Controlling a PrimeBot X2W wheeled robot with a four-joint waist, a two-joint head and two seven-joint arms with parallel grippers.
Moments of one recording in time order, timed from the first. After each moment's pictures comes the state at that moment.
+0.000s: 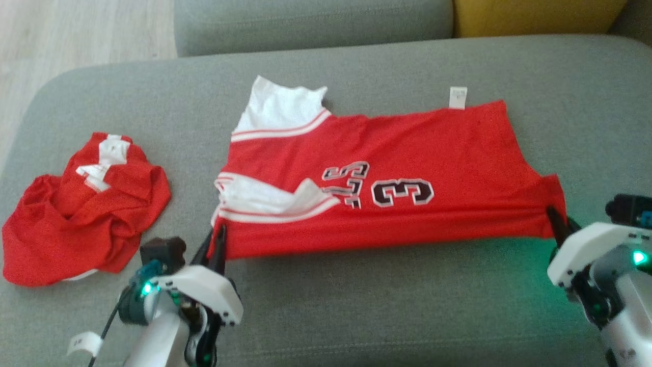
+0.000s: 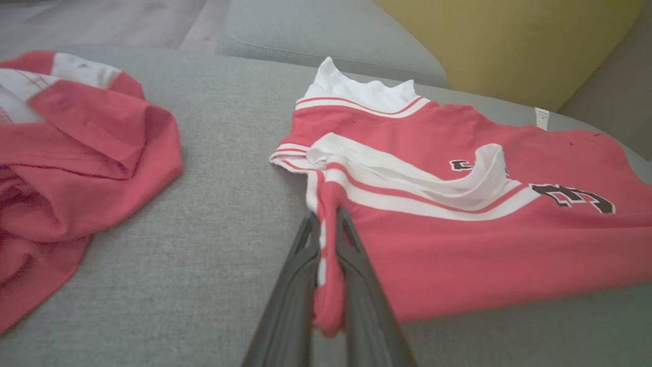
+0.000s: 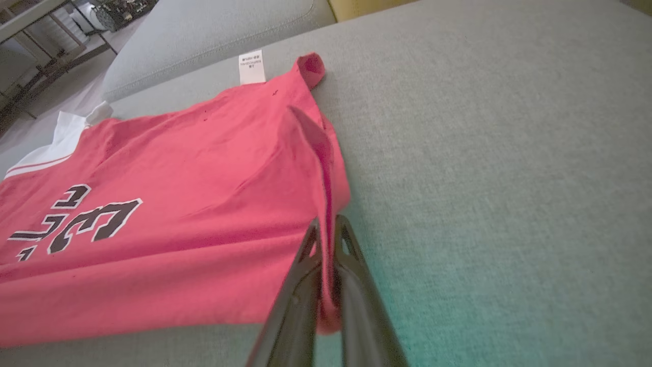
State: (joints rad) left arm -0.25 0.08 -0.31 0.60 -0.38 0.00 -0.20; right arm -0.35 -0.32 0.18 0.72 0.58 0.12 0.11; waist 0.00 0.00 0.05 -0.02
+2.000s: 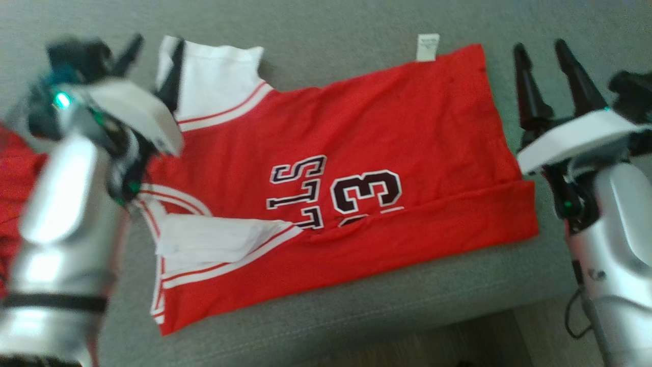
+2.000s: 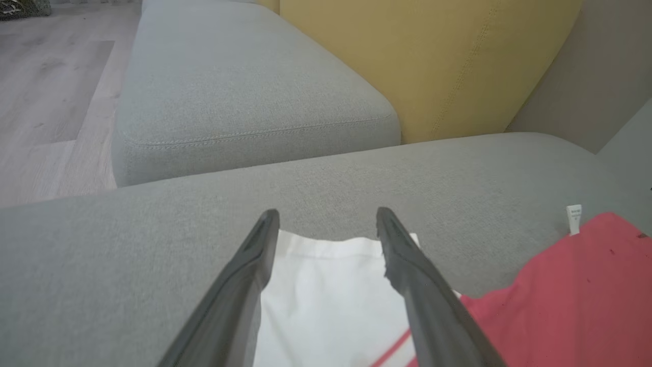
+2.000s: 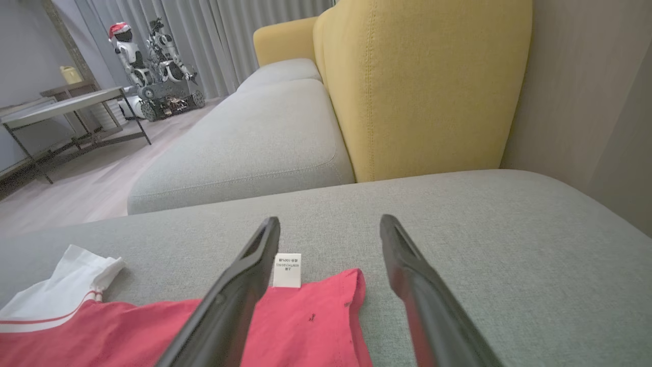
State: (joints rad) left arm -0.69 0.22 -0.31 0.53 -0.40 -0.07 -0.01; right arm -0.52 -0.22 0.14 0.34 0.41 0.12 0.00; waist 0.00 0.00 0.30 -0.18
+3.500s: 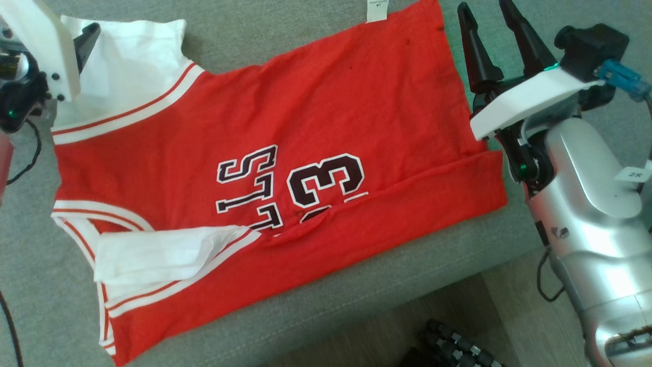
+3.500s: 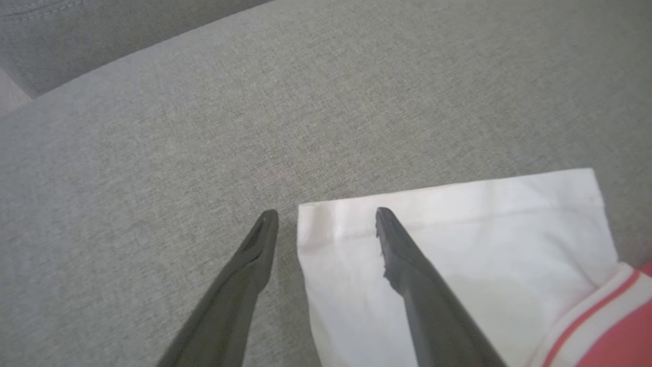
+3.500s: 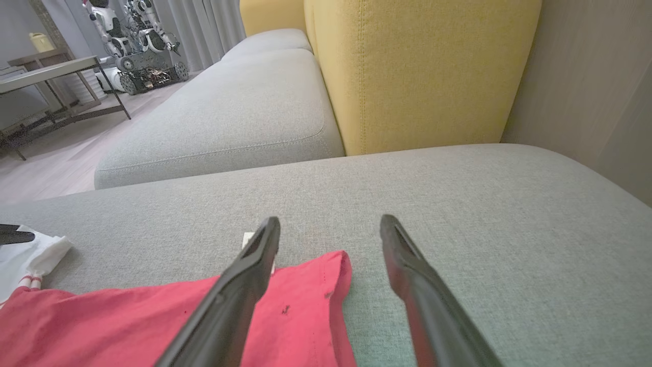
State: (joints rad) left arm -1.07 0.51 -0.60 0.78 -0.66 -0.13 0.48; right arm -0.75 -0.17 0.33 0.55 0.46 0.12 -0.11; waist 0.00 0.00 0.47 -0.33
